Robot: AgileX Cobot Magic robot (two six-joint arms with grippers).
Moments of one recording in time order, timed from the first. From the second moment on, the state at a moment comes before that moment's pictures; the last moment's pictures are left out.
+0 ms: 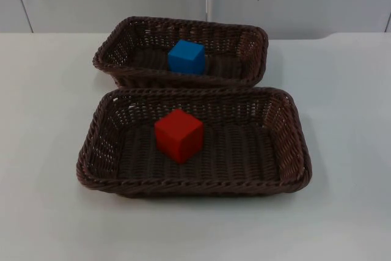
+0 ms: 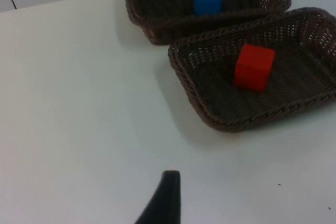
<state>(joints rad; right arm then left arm) 0.72 0.32 -0.65 -0.04 0.76 -0.08 -0.29 0.00 -0.50 -0.07 1.07 0.05</state>
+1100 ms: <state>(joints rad) 0.72 0.00 -0.58 -0.06 1.13 0.07 -0.29 0.00 -0.50 -0.06 1.07 0.05</state>
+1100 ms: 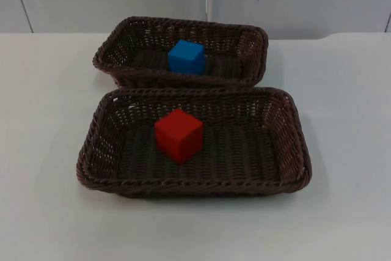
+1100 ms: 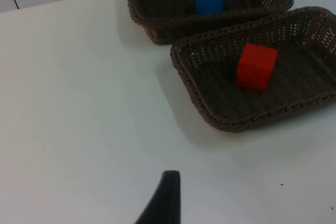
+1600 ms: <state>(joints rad) 0.72 0.00 -0.52 -0.05 1.09 0.07 -0.29 0.00 -0.50 -0.06 1.07 0.05</state>
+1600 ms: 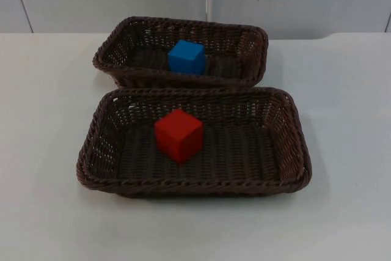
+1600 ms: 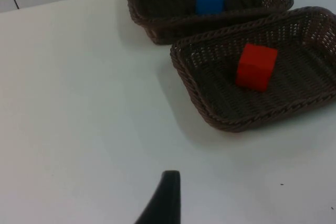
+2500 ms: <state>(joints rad) 0.72 0.00 -0.52 -0.05 1.09 0.06 -0.29 0.00 -0.50 -0.06 1.07 0.05</state>
